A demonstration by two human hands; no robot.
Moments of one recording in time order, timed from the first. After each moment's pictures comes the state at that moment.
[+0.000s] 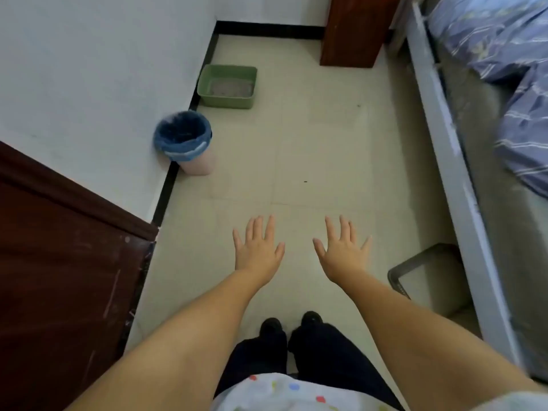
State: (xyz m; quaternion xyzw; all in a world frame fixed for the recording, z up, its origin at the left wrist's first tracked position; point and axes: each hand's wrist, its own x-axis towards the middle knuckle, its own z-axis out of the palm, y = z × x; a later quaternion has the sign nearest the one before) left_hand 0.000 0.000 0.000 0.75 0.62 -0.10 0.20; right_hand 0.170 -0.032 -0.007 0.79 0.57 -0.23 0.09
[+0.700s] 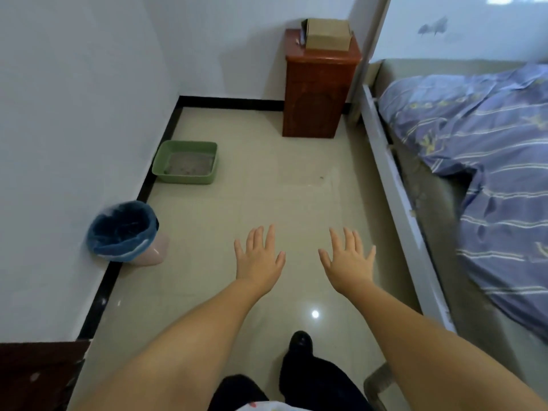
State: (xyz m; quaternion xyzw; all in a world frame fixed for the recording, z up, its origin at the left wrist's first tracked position) left_hand 0.233 0.310 0.022 0.78 0.60 -0.04 0.19; right_hand 0.410 0.263 0.029 0.81 0.55 -0.17 0.08
